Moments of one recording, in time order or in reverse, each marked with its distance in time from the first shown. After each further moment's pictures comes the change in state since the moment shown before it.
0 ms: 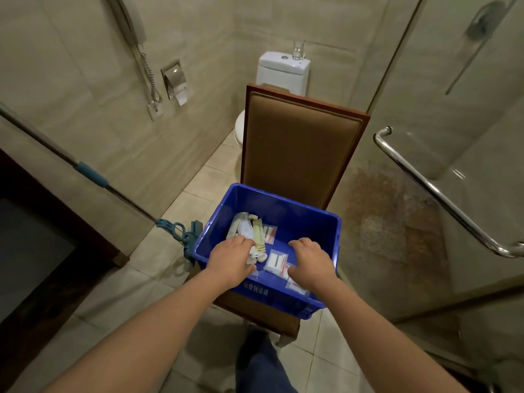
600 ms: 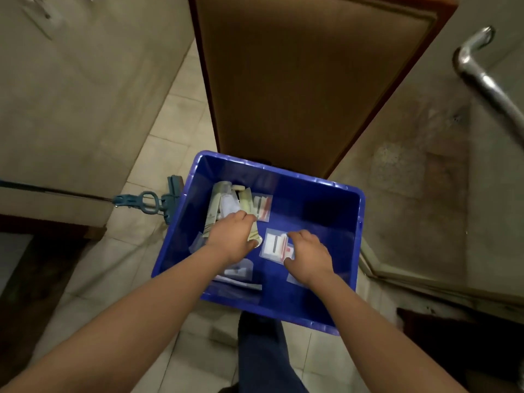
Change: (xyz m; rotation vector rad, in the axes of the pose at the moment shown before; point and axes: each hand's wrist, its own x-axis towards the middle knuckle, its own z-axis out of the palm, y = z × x) left_hand 0.198 -0.045 0.084 0.017 -0.402 0.037; right_hand 0.159 0.056 0.089 0.137 -0.342 0.201
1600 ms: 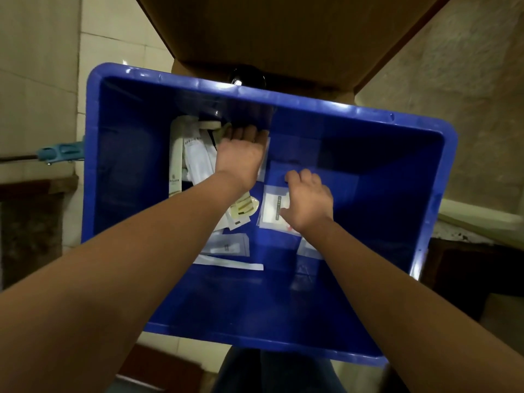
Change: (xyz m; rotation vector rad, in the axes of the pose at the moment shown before) left_hand 0.185 -0.017 0.098 0.344 -0.009 -0.013; right_hand 0.149 0.038 0.091 -0.061 -0.056 0.062
